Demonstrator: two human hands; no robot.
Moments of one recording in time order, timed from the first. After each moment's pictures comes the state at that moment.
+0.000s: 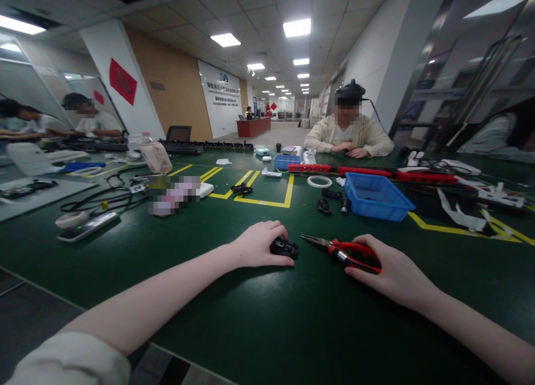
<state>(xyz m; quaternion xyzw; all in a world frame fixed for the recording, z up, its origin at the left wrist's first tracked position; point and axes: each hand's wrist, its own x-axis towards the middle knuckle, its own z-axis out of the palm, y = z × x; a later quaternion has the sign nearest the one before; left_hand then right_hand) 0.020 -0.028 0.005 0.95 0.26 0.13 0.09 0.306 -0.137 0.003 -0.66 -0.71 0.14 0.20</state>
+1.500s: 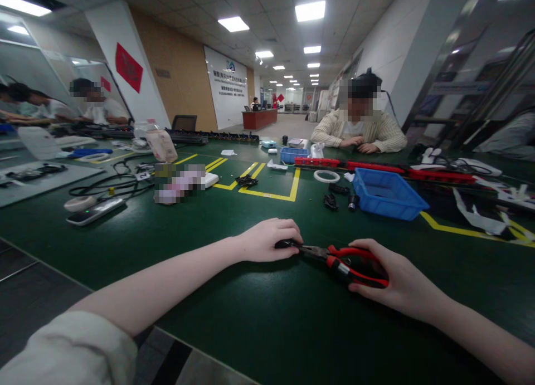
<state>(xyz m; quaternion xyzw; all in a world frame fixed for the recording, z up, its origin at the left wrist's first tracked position) 0.019 -0.031 0.003 0.97 0.13 0.18 0.14 0.295 -0.145 -0.001 -0.59 -0.76 0.17 0.22</state>
